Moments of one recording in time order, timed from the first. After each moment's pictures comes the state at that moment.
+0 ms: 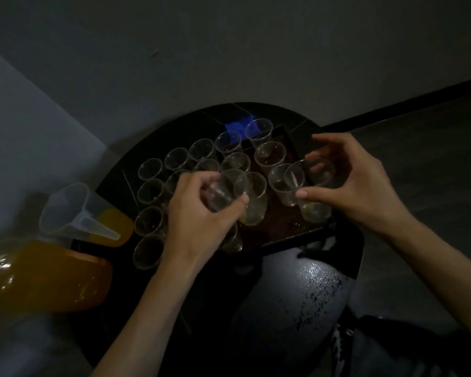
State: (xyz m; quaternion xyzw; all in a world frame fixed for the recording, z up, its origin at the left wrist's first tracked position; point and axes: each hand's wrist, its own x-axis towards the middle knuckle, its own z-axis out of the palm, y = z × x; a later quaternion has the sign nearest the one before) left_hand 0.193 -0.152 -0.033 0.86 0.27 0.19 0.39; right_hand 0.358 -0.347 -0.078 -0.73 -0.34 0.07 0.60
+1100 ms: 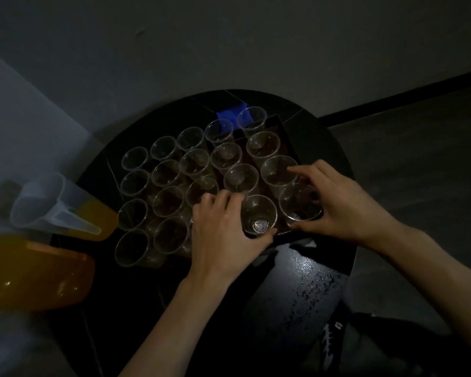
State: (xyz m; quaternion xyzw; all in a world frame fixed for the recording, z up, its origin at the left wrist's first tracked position) left_hand 0.205 -0.175 -0.105 0.97 0.20 0.14 0.09; right_hand 0.368 -0.349 -0.122 -0.81 -0.49 0.10 0.32
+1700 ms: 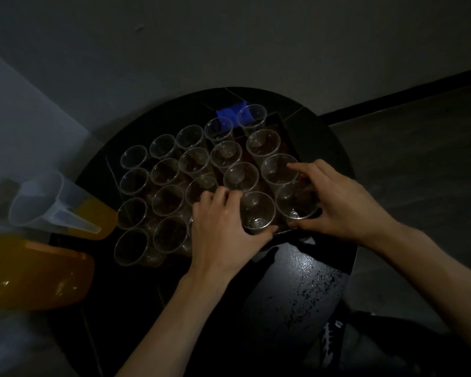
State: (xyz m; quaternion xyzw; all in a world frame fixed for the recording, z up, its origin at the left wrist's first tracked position) left_hand 0.209 -0.174 -0.105 0.96 0.22 0.12 0.08; right_hand 0.365 -0.347 -0.122 -0.83 -0.47 0.09 0.29
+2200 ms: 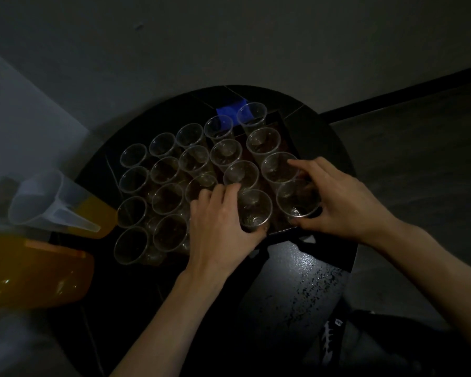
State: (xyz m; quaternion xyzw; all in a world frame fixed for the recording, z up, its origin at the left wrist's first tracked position) left_hand 0.208 -0.170 -0.102 0.97 0.22 0.11 0.08; right_hand 0.366 -0.347 -0.121 -0.83 -0.46 0.10 0.28
